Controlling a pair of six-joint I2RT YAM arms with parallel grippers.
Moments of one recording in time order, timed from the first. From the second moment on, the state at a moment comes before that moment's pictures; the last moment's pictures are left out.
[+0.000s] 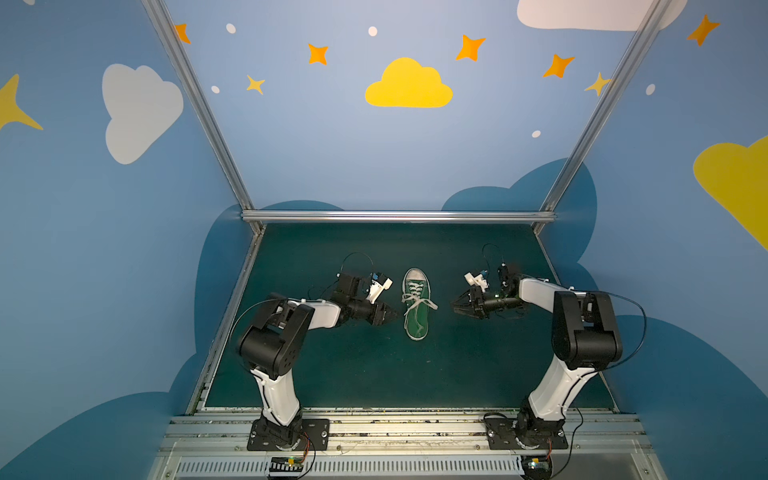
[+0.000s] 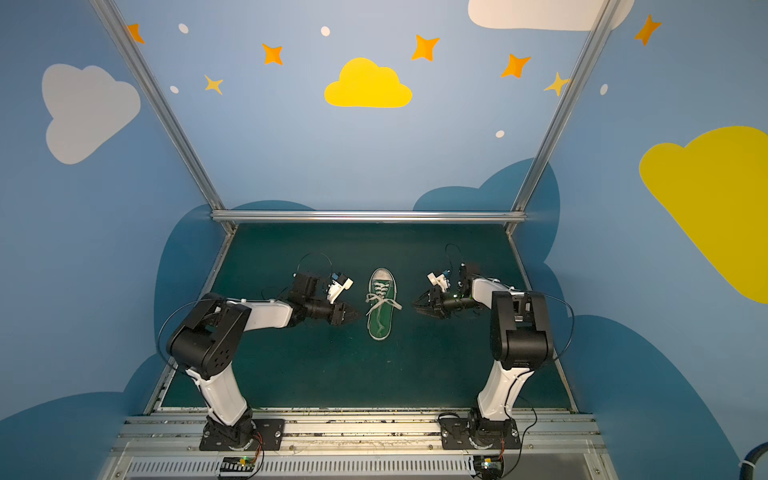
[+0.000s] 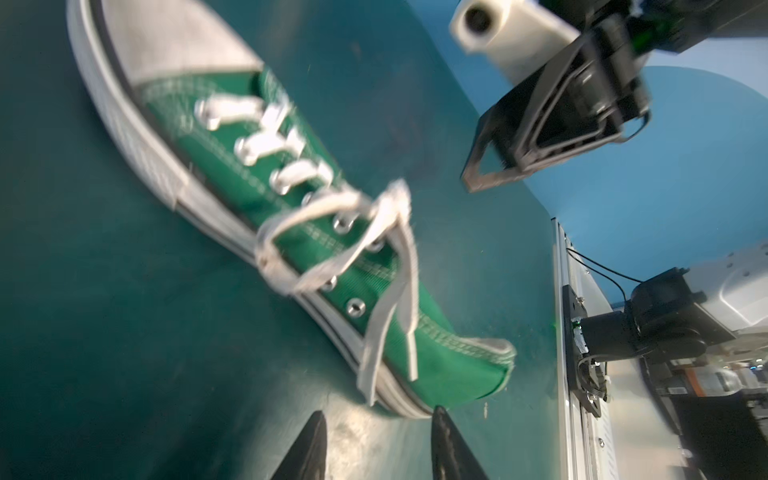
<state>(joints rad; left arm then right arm) -0.39 1.85 0.82 0.25 0.86 -0.16 0.05 1.82 1.05 -0.64 -1.10 0.08</state>
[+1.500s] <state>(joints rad) -0.45 1.97 0.81 0.56 0.85 -0.31 0.21 1.90 1.32 -0.76 -1.04 0.06</state>
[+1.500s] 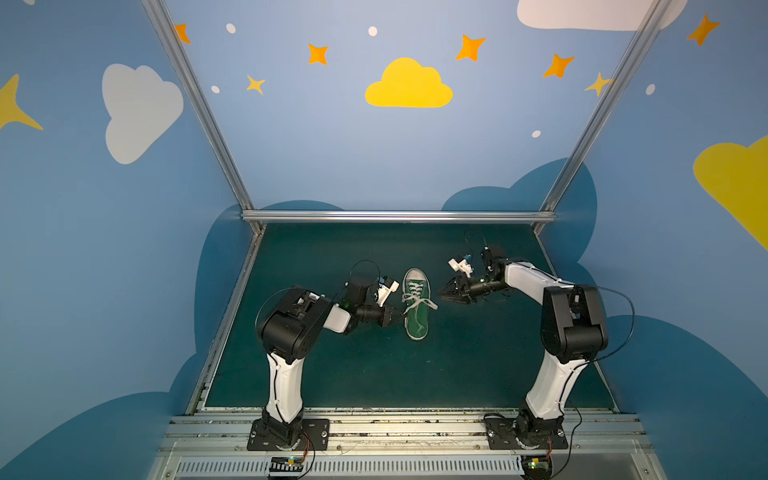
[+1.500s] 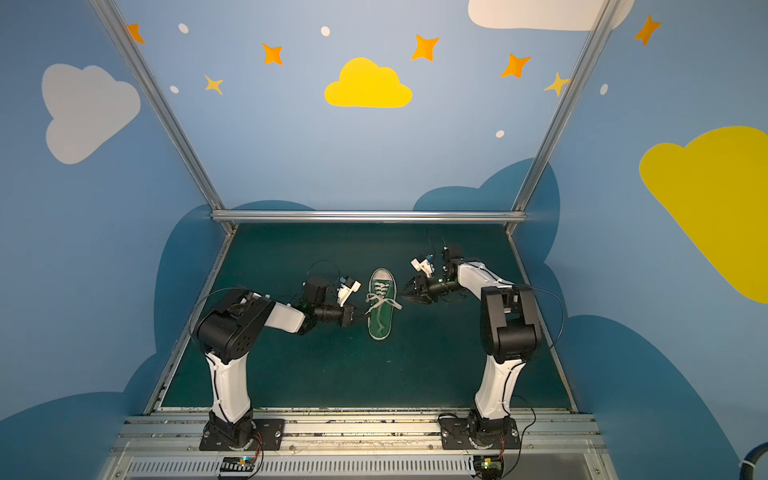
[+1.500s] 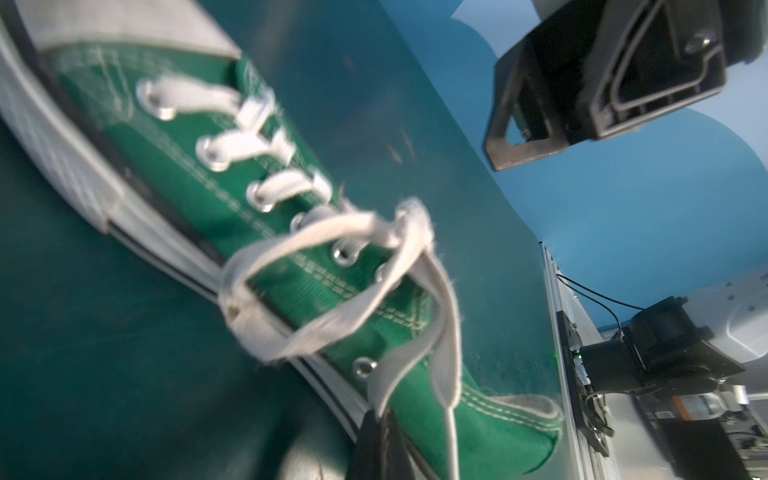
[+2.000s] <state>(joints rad) -0.45 1.85 0.84 0.36 0.78 -0.20 0.38 2.09 1.66 -0.91 -0.85 -0.05</state>
